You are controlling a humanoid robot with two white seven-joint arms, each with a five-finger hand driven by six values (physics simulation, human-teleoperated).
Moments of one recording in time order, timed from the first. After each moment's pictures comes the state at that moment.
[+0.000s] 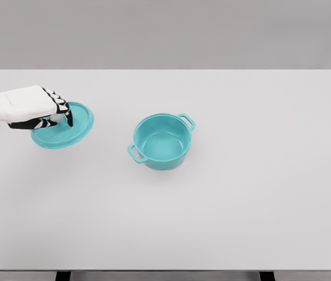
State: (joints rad) left arm -0.53 0.90 -0.42 -1.54 -0.38 -0.61 -0.59; right arm 0.01 0.00 -0.30 0.05 0.25 -0.01 0.09
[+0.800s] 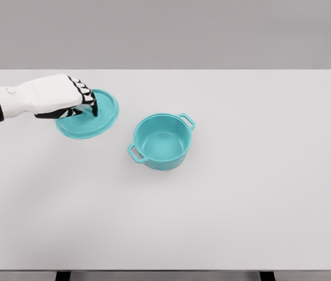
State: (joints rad) left arm -0.59 0.77 -0.42 -1.58 -0.45 -0.61 -0.59; right arm 0.01 0.00 -0.30 0.05 0.25 -0.01 0.09
